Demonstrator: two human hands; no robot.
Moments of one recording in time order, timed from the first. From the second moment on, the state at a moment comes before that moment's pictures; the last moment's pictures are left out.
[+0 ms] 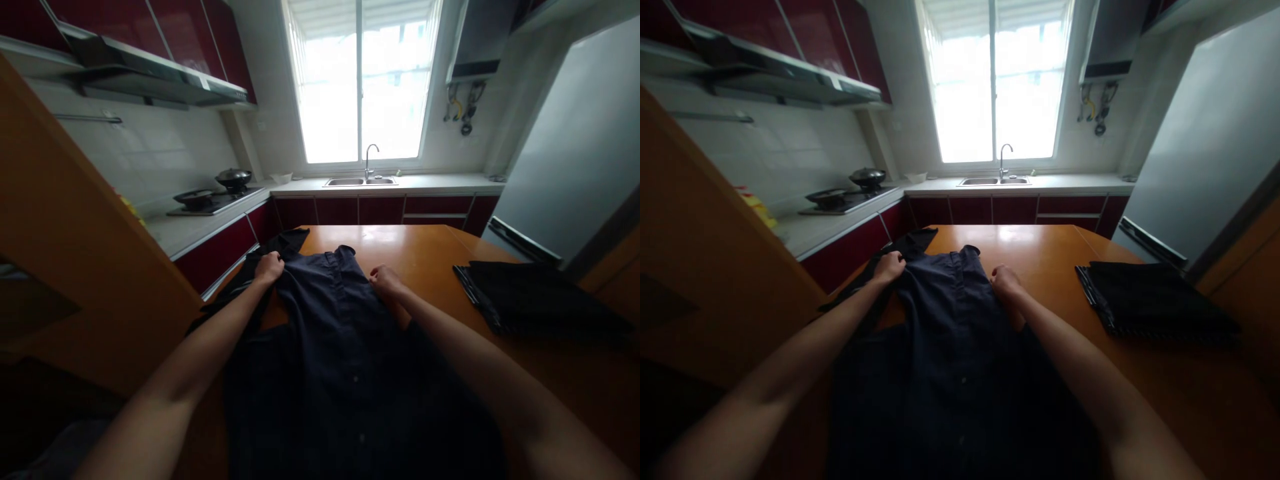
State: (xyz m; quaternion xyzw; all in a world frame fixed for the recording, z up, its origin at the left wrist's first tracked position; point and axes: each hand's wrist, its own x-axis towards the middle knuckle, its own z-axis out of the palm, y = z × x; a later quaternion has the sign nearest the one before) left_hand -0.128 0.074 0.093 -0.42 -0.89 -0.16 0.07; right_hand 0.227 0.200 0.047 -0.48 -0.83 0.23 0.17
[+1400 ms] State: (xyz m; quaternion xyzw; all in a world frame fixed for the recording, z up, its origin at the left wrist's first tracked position) left_hand -0.101 0.151 0.059 -0.47 -0.85 -0.21 -0.01; right_hand 0.270 0.291 0.033 -0.61 -0.71 0.21 0.27
